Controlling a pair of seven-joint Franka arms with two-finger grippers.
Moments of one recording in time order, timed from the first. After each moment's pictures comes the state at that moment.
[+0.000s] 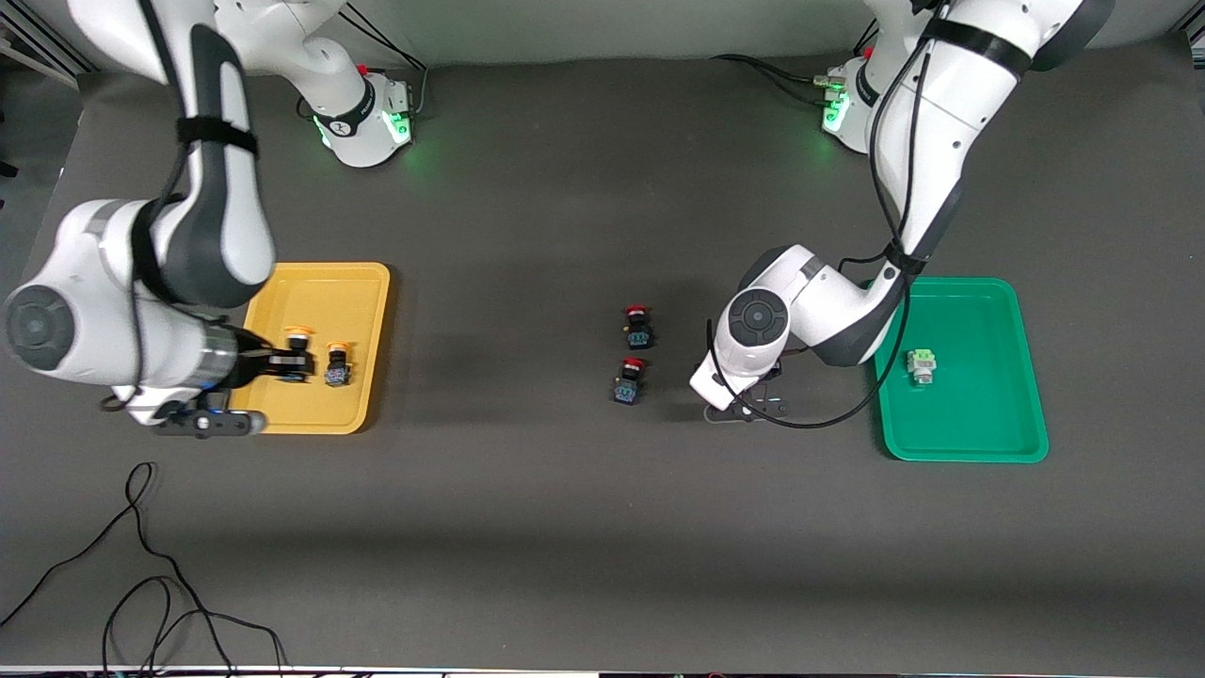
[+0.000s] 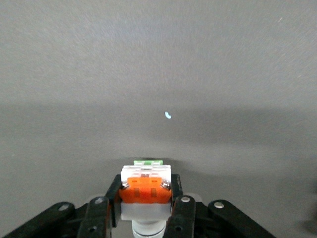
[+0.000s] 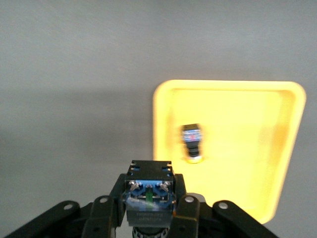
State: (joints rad) left arm -0.18 0.66 -0.39 -1.75 0.33 2.27 -0.81; right arm 0.78 0.42 -0.86 -1.71 0.35 1.76 -0.18
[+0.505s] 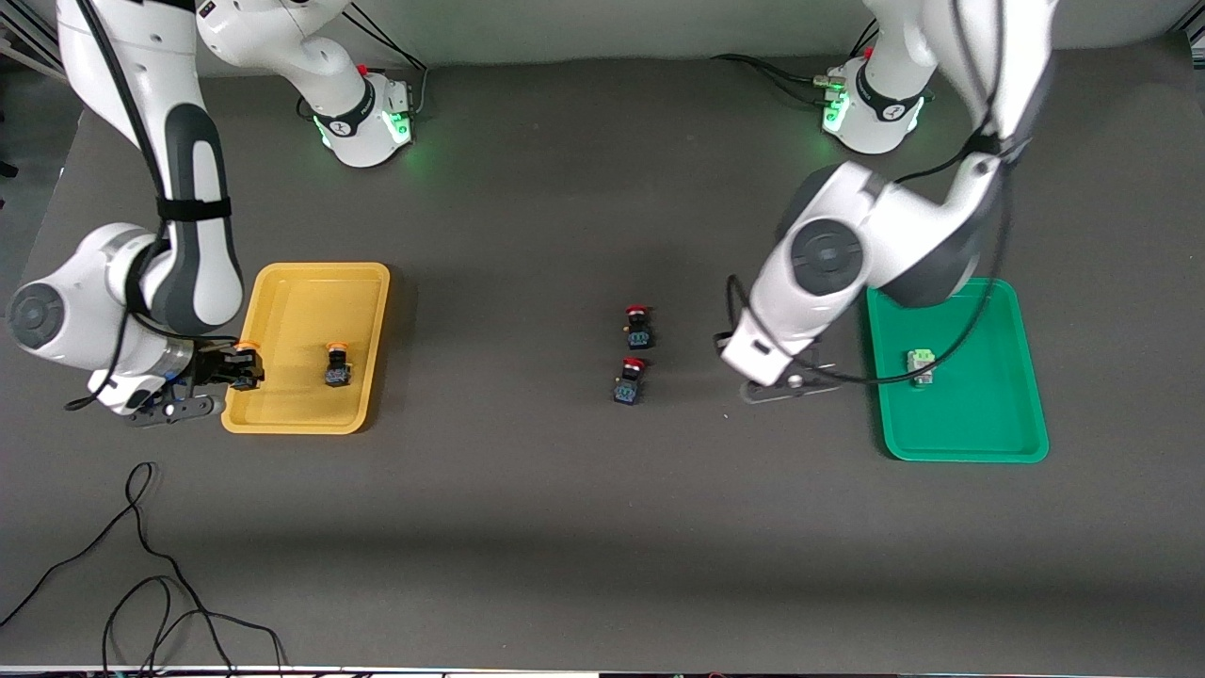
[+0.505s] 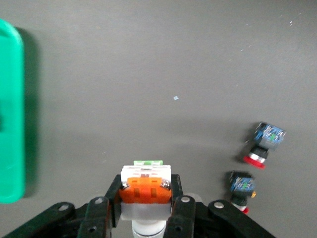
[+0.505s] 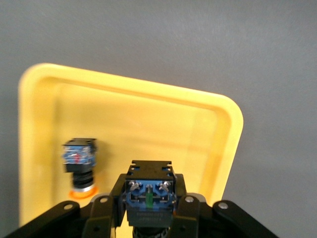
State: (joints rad) left arm -0.11 0.36 -0.40 -1.70 0.09 1.93 -0.68; right arm 0.70 0.47 -0.89 -2.08 0.44 2.25 -0.59
